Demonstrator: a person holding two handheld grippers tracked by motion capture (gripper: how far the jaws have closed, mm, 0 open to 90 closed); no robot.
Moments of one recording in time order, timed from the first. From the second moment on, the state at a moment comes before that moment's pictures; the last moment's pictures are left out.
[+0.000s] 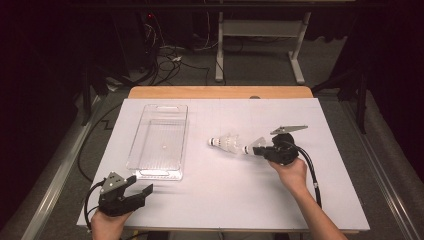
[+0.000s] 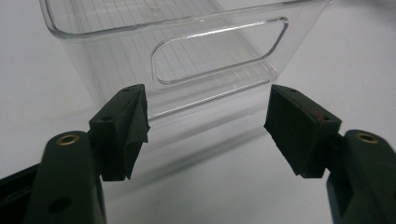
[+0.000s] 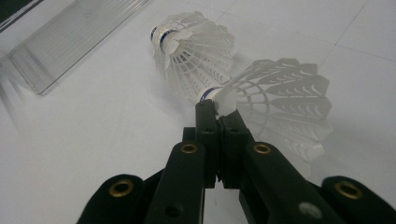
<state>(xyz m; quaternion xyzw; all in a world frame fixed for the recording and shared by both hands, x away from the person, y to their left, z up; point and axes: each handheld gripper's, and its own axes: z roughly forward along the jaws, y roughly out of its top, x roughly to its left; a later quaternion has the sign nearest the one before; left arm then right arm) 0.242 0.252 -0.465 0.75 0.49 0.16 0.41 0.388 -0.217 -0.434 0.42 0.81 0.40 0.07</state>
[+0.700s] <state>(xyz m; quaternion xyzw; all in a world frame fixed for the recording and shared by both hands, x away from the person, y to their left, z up) 0.242 0.252 -0.465 0.75 0.49 0.17 0.41 0.395 -0.206 -0.435 0.42 0.81 0.41 0.06</state>
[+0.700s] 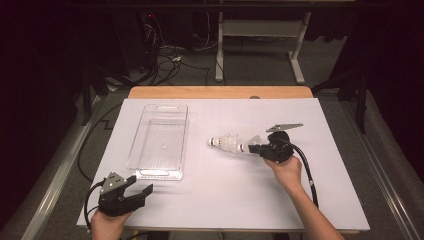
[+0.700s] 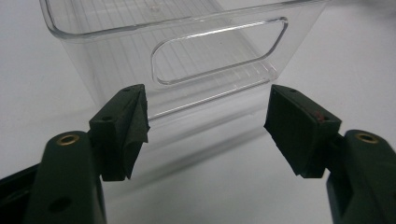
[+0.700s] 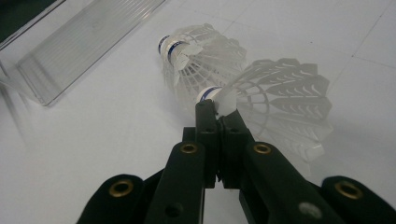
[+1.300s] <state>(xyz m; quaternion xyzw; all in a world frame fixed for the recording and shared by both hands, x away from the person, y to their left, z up) 0.242 0.252 -0.465 0.75 0.49 0.17 0.41 0.403 -0.197 -0.436 0.42 0.80 0.41 0.06</state>
